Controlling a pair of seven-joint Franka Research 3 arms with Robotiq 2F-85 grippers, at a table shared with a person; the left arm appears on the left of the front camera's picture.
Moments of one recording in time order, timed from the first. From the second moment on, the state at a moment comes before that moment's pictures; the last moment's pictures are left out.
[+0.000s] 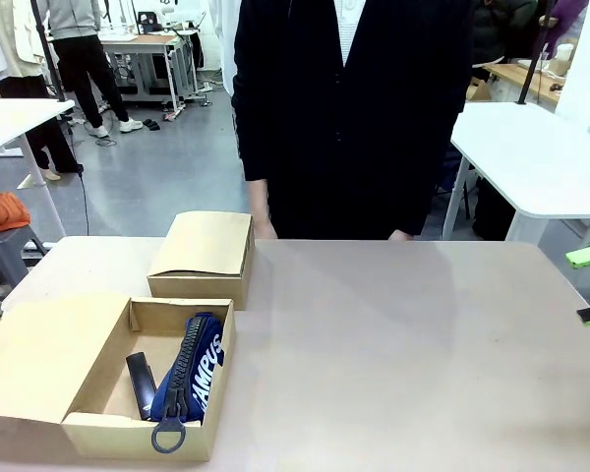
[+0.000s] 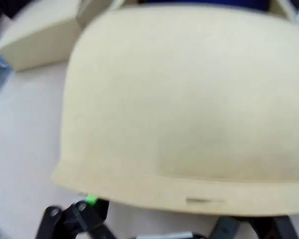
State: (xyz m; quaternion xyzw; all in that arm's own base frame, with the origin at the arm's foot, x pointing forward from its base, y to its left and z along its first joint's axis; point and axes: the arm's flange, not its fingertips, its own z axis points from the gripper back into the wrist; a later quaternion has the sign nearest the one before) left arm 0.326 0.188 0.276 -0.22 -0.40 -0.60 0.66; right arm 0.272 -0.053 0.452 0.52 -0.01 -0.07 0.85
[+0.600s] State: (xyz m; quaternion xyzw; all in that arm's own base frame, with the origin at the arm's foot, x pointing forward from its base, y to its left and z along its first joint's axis) left arm 0.312 0.188 0.275 -0.32 -0.50 -0.53 0.60; right arm 0.272 -0.053 0.452 0.52 -0.01 -0.07 0.85
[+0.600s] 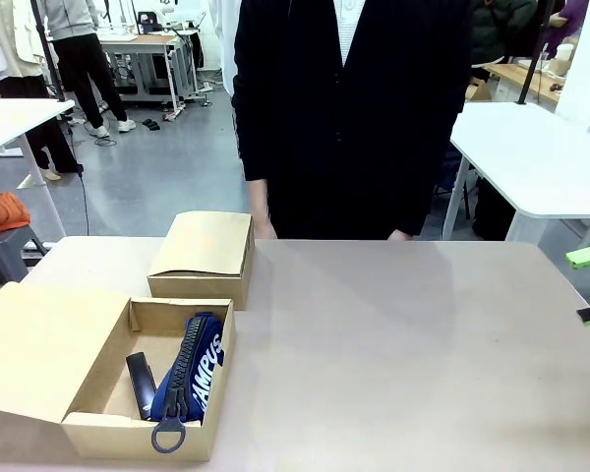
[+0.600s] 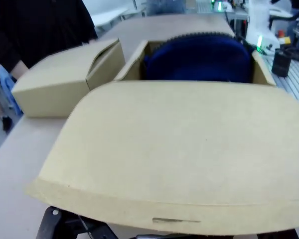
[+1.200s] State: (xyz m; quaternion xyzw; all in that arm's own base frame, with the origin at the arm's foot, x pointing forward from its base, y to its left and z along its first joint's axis) left arm 0.304 0.148 0.371 -0.29 -0.56 -0.55 0.55; right arm 0.272 -0.053 0.453 0.52 -0.01 -0.07 0.85
